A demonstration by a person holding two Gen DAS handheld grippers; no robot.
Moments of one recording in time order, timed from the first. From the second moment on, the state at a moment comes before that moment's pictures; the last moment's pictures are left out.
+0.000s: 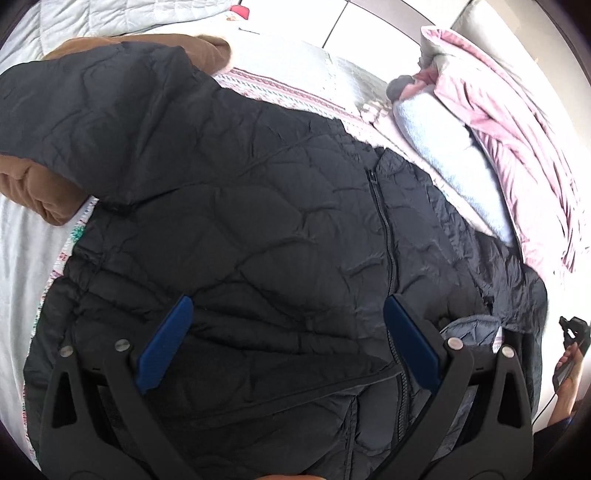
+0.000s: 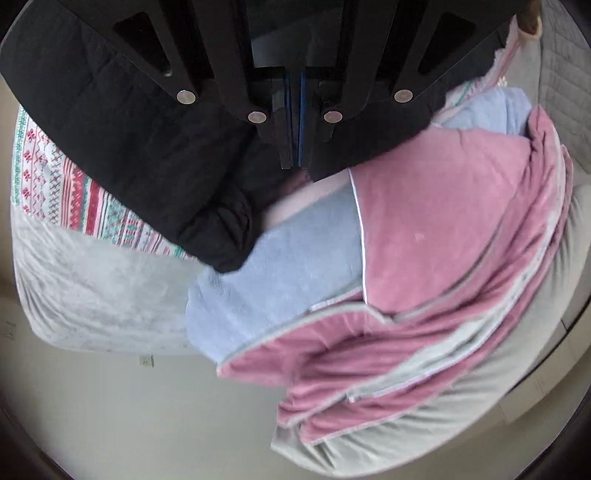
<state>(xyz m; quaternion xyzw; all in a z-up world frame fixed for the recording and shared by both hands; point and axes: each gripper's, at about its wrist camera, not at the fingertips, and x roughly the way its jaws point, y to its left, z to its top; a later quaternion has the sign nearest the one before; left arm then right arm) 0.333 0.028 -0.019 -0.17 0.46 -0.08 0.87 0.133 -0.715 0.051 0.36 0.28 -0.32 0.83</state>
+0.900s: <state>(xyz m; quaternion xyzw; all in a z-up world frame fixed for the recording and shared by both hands) 0.334 0.028 -0.018 -0.17 0.46 -0.09 0.87 0.120 -0.662 -0.016 0.52 0.19 -0.25 0.80</state>
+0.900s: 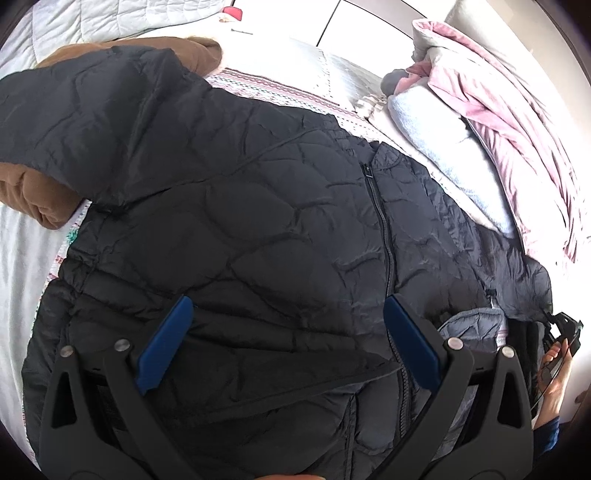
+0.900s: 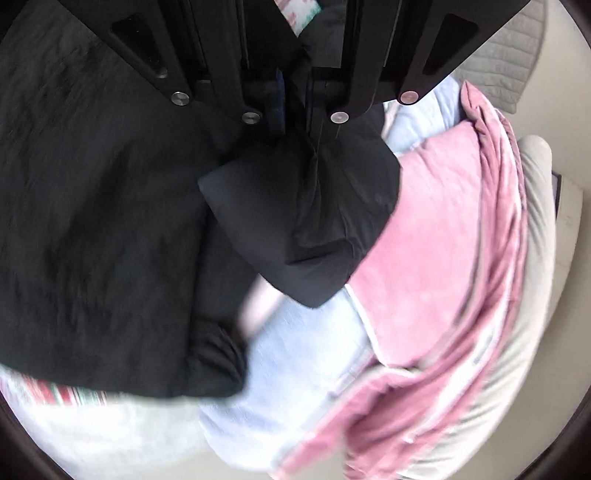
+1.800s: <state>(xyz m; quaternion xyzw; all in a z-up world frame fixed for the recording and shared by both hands) 0.339 0.041 -0.015 -0.17 0.45 -0.08 0.87 0.255 -0.483 0.148 0.20 0.12 -0.12 0.97</state>
